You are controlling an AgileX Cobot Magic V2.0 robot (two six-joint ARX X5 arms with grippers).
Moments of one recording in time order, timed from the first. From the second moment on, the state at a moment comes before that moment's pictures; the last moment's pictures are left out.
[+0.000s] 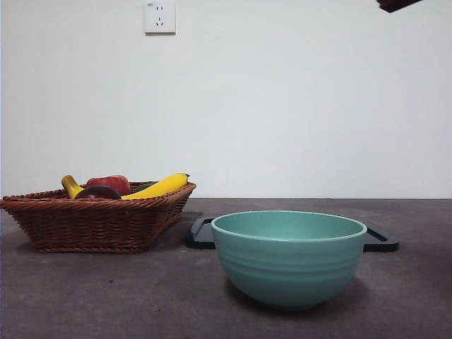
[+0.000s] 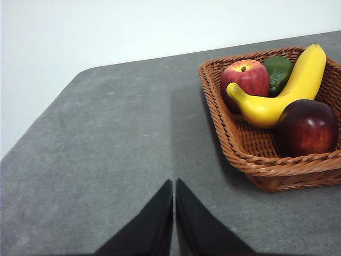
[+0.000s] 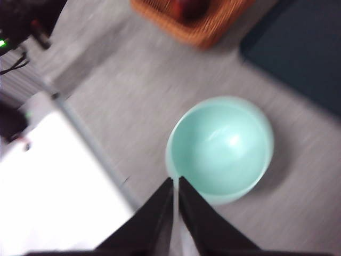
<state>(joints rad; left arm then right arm) 0.05 0.01 0.03 -0.18 0.04 0.16 0.60 0.80 0.90 -0.81 -0.37 0.12</state>
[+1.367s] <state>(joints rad) 0.05 0.01 0.03 -0.18 0.04 0.16 -0.01 0.02 0.05 0.01 -0.14 -0.10</state>
